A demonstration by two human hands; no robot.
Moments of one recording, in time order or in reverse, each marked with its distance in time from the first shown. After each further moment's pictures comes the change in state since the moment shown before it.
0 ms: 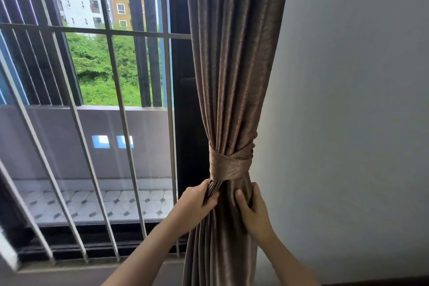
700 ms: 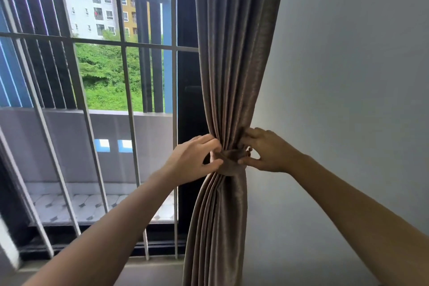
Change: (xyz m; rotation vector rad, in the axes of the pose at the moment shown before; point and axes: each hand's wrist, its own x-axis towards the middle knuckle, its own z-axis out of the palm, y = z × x) left_hand 0.038 0.052 -0.078 0.436 0.214 0.455; right_hand 0.080 -0.141 -0.069 -1.279 -0.366 -0.741
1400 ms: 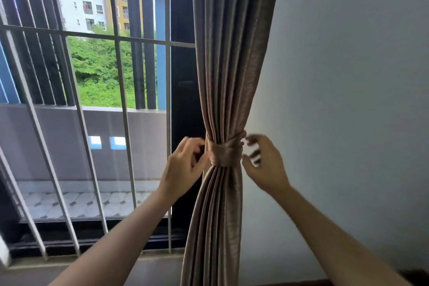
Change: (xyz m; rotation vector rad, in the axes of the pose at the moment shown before) left_hand -0.037 0.016 0.030 -0.219 0.402 -0.111; right_hand -0.047 -0.051 0.031 0.569 0.440 0.503
